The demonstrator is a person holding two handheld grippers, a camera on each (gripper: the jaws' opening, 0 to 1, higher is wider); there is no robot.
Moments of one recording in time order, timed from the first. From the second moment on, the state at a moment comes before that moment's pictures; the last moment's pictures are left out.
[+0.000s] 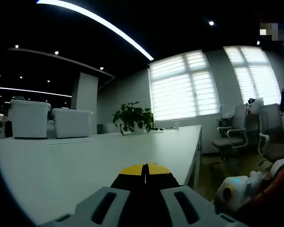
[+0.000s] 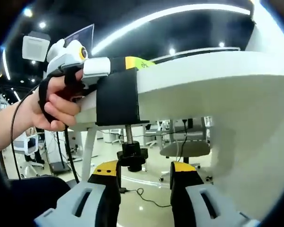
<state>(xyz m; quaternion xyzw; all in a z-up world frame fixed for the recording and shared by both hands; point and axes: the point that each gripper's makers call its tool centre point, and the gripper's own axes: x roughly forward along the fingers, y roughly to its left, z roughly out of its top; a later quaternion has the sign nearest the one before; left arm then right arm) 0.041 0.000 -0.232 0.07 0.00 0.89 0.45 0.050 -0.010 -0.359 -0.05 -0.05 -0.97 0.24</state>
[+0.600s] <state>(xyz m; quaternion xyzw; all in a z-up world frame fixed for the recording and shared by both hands) 0.040 0.000 -0.231 0.07 0.00 0.89 0.45 0.046 -0.029 -0.340 -0.08 0.00 -0.96 0.27</state>
